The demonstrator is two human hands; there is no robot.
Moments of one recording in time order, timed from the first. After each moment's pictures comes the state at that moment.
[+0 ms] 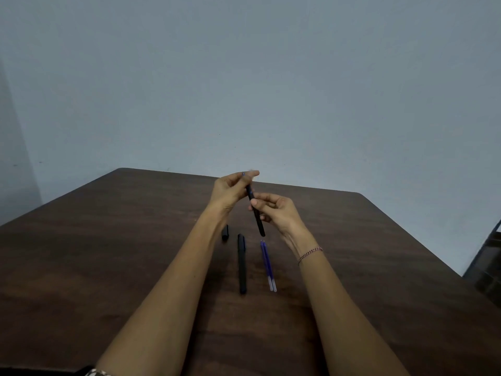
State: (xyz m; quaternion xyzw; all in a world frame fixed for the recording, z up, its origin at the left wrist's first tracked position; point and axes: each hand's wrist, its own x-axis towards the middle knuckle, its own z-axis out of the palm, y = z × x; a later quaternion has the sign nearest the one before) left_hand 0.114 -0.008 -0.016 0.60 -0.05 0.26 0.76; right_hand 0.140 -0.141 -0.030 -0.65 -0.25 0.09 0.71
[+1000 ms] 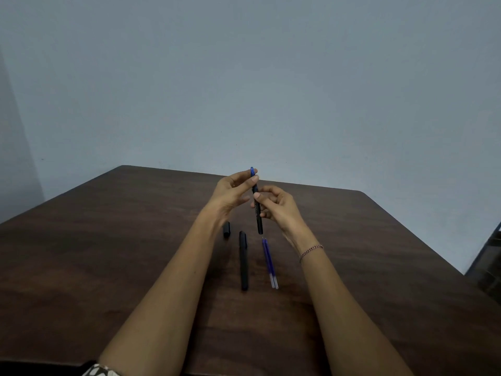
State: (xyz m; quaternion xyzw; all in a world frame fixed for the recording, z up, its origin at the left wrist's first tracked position) left_hand 0.109 -0.005 -0.019 0.63 -0.02 0.20 0.75; right_hand 0.142 -0.140 -0.031 -0.68 -0.28 0.06 0.68
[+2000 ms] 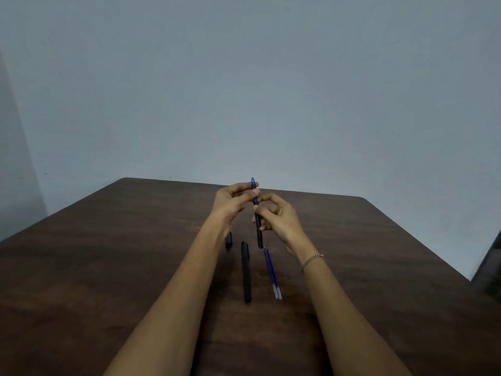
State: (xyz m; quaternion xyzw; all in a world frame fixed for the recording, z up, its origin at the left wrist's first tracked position) left_hand 0.106 -0.010 -0.015 0.65 0.02 0.22 0.73; right_hand 0.144 -0.138 -0.037 -0.70 -0.30 0.02 0.65
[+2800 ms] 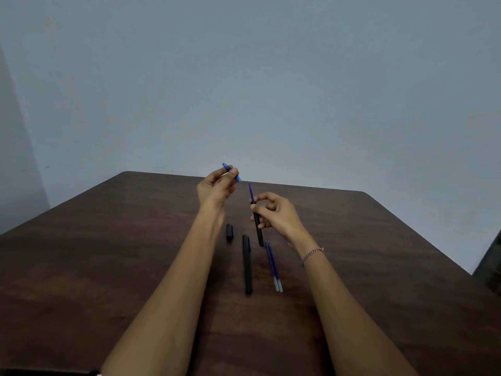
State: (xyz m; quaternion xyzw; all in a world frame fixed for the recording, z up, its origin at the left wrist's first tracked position) left_hand 0.103 0.003 -0.008 0.46 0.09 0.33 0.82; right_hand 0.139 -0.137 -0.035 -0.73 -0.30 0.05 0.61
